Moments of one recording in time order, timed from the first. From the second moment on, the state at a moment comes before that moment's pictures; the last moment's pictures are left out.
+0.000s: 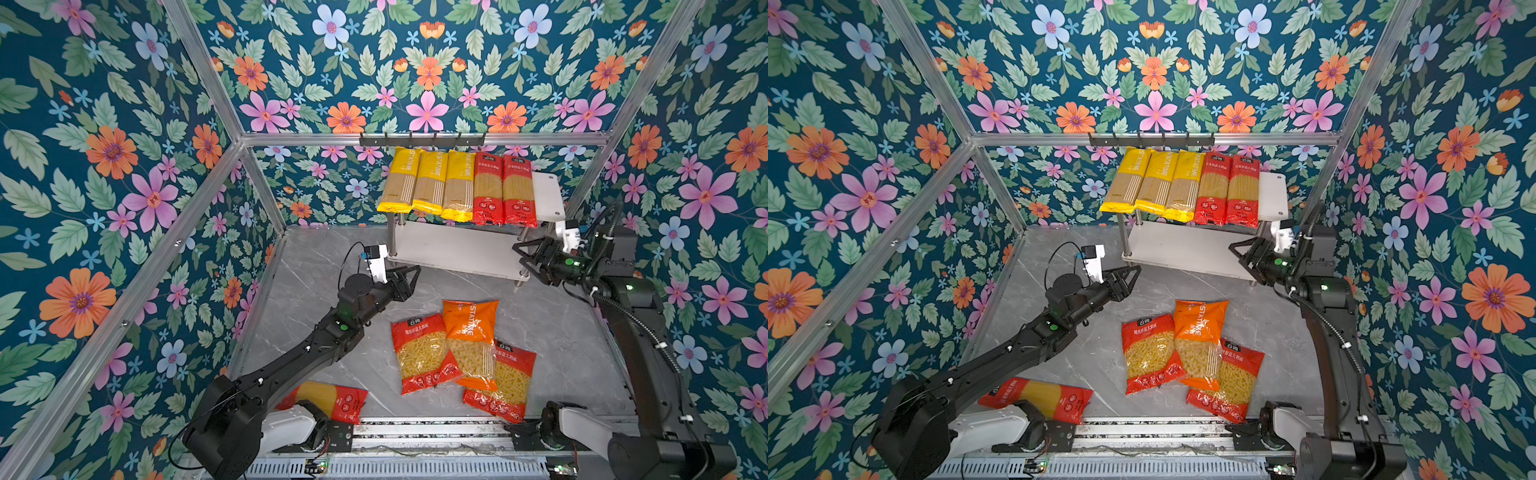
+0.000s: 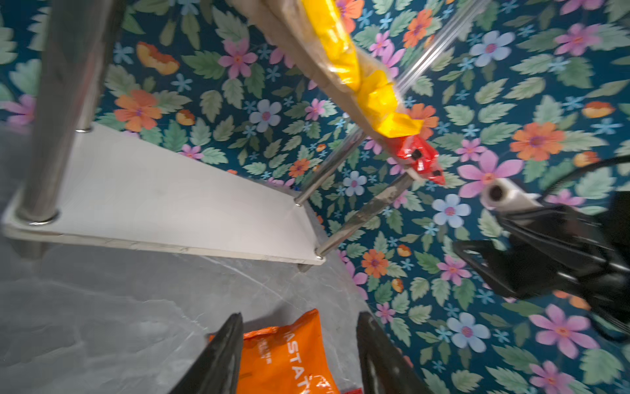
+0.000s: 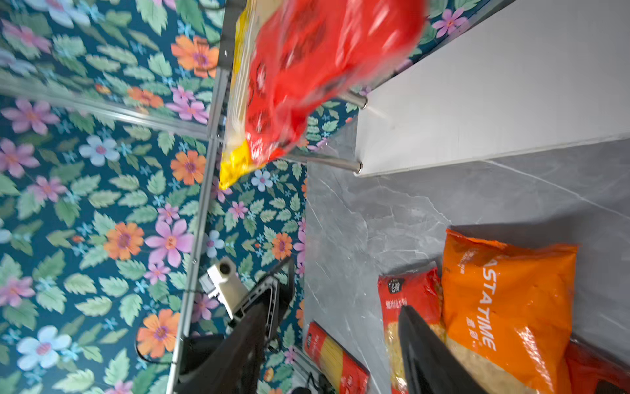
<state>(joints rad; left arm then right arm) -0.66 1.19 0.74 0.35 0.06 -0.67 0.02 1.10 1.28 -0.70 -0.71 0.75</state>
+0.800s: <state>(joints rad) -0.37 0.96 0.70 -0.25 -0.29 -0.69 1.06 1.86 1.31 -0.39 -0.39 0.59</state>
